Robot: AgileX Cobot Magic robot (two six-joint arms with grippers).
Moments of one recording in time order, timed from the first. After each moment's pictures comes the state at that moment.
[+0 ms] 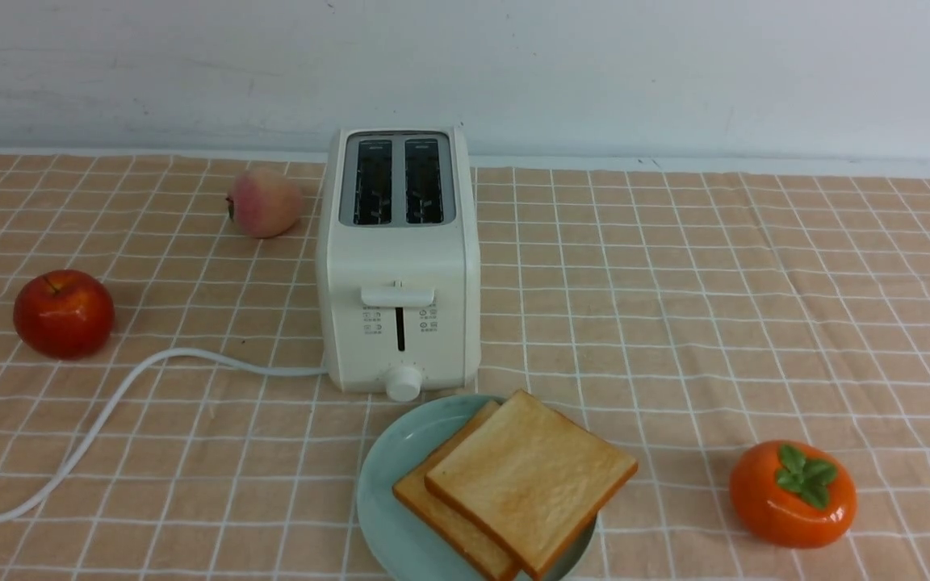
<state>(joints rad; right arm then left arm) -0.02 -0.01 0.02 0.07 0.38 -0.03 0.08 -0.01 0.03 0.11 0.39 -0.43</state>
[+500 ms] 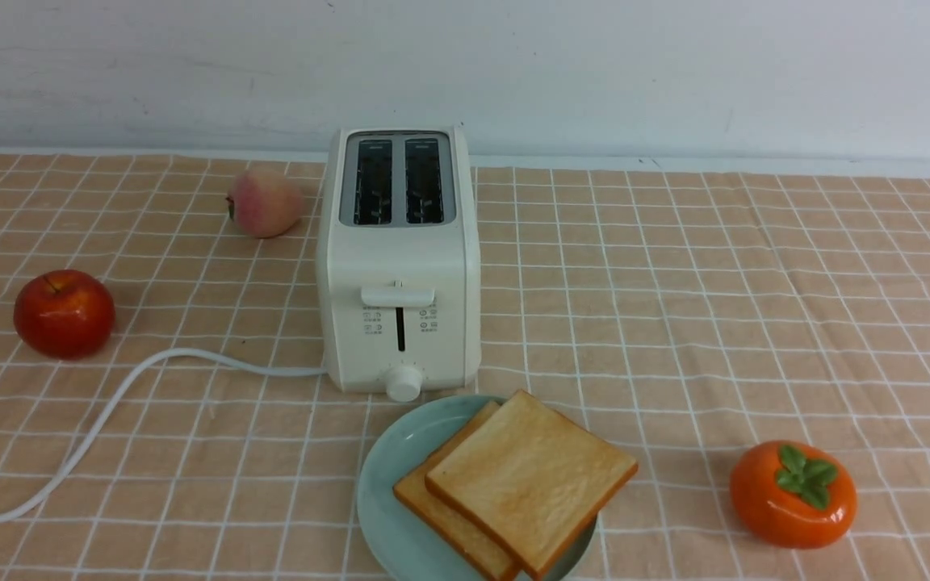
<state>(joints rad) -0.03 -0.01 0.02 0.07 0.38 -0.03 0.08 -0.01 0.03 0.11 0.39 -0.43</state>
